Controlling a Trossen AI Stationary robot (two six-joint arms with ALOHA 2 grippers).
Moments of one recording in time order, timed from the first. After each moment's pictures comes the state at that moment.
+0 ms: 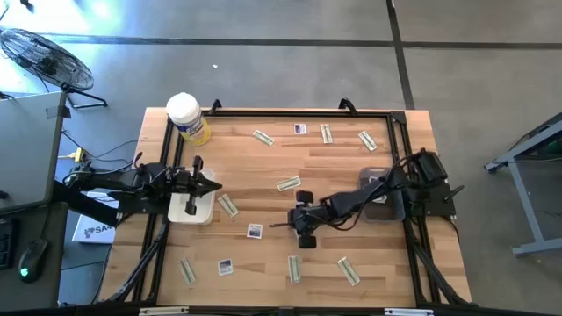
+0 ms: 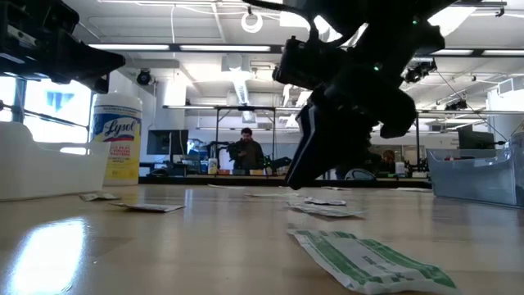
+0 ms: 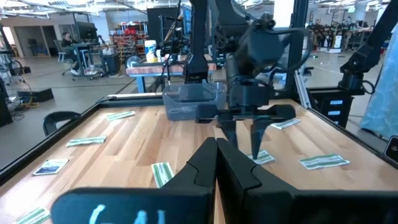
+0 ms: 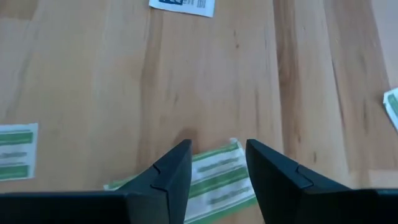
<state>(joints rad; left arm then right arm) -0.11 0.01 0.01 0.03 -0.08 0.04 0.26 1.88 1.05 -0.10 0.16 0.17</state>
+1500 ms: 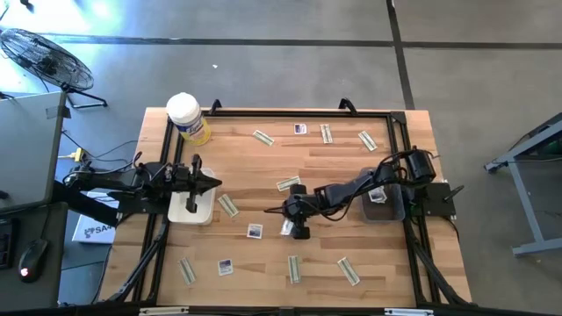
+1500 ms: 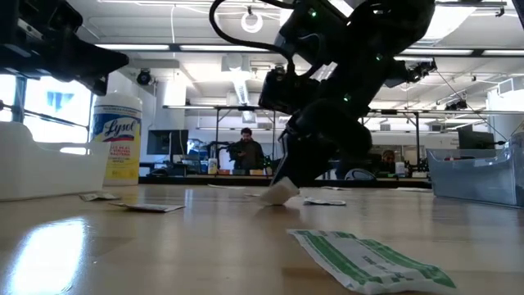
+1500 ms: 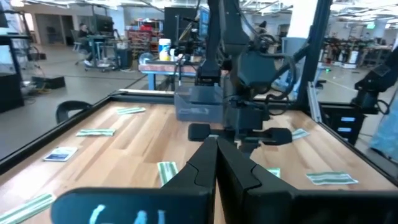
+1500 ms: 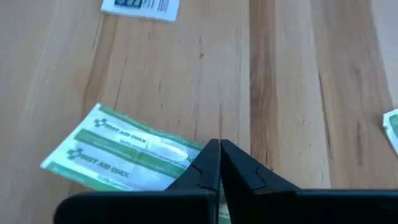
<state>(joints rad) -0.11 0.01 0.04 0.03 -0.15 -0.03 0.16 1.95 1.05 0.02 0.07 0.10</state>
